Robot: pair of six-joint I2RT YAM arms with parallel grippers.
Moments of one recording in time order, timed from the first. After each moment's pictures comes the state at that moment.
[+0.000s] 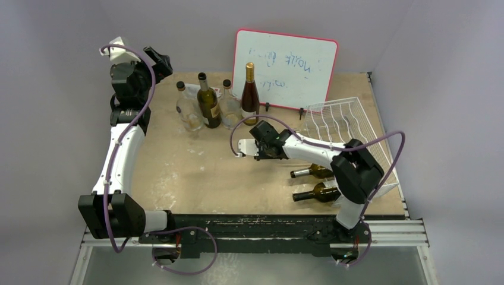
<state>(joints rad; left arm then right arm) 0.07 1.31 1.27 0.03 -0.03 -0.45 0.80 1.79 1.16 -0.51 0.25 -0.88</state>
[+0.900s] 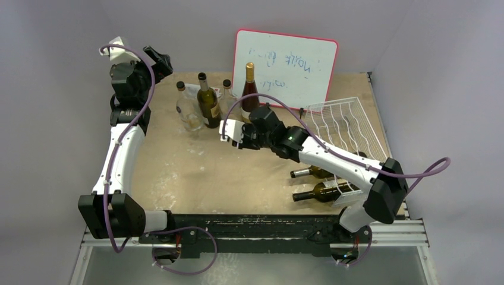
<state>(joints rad) 0.07 1.31 1.27 0.04 -0.03 -0.47 0.92 1.52 1.29 -0.41 -0.02 -0.67</state>
